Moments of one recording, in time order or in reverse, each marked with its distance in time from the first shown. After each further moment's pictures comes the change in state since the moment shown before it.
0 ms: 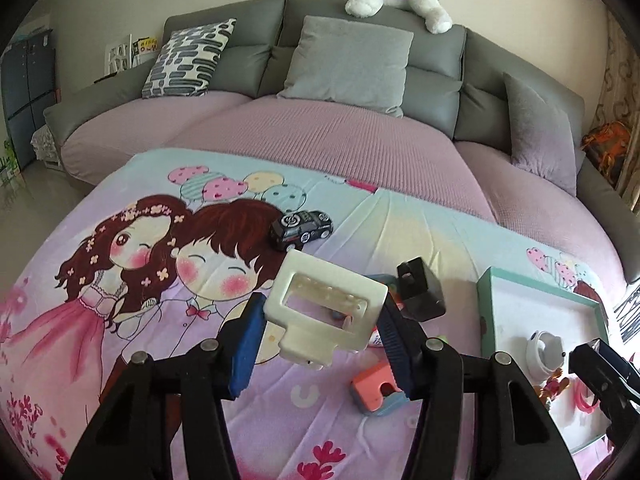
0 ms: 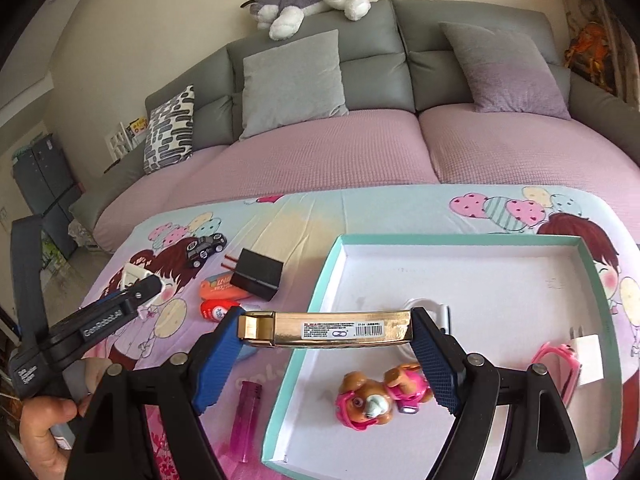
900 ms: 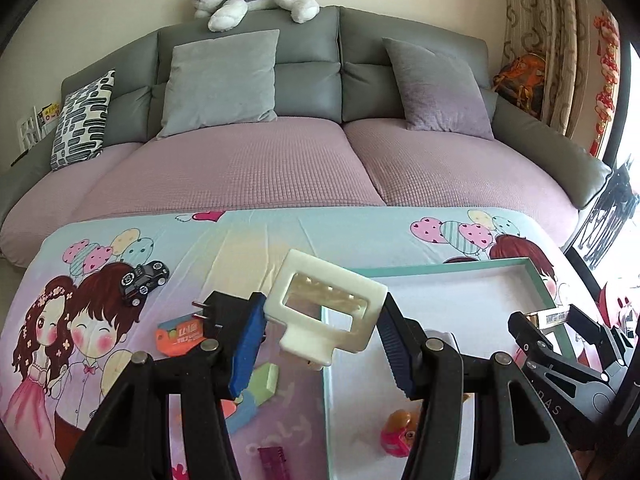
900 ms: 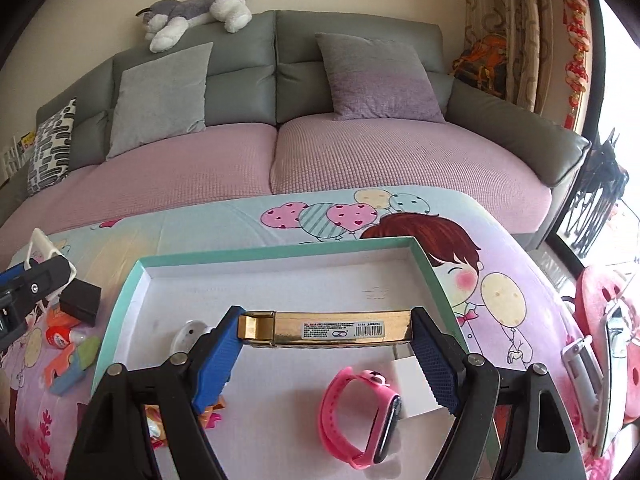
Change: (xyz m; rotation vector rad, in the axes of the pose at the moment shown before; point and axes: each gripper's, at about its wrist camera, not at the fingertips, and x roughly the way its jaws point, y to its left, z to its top) left arm 0.000 -0.153 0.005 0.285 0.010 -0.191; right arm -0.006 -0.102 0.001 0.078 -0.039 -0.456
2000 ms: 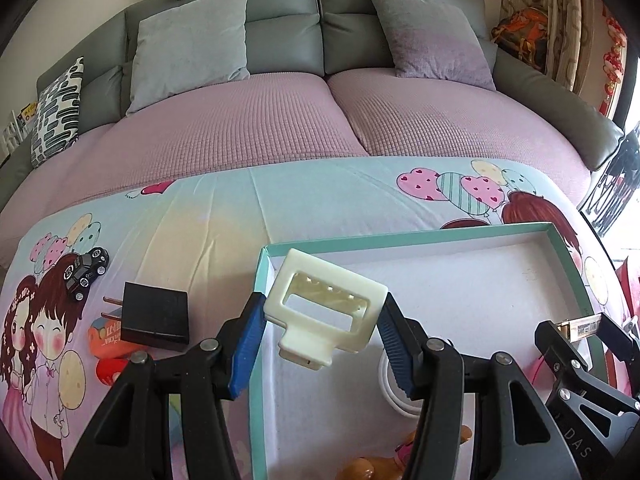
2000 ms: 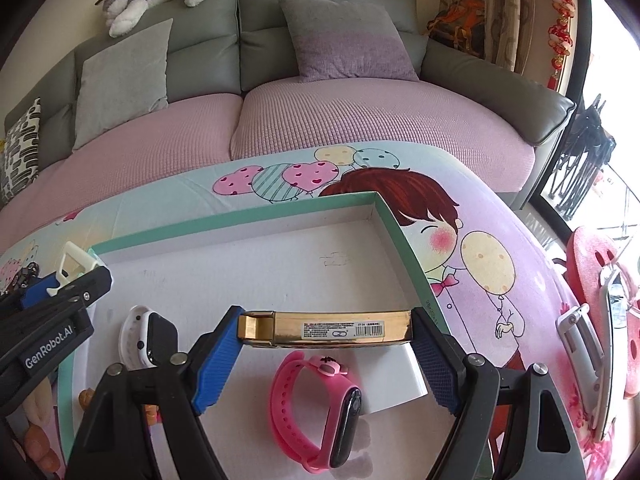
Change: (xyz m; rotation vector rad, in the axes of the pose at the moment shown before) left arm 0.071 -0.043 -0.006 0.047 0.151 0.018; right arm 0.029 -0.022 -0.008 0.060 0.133 -0.056
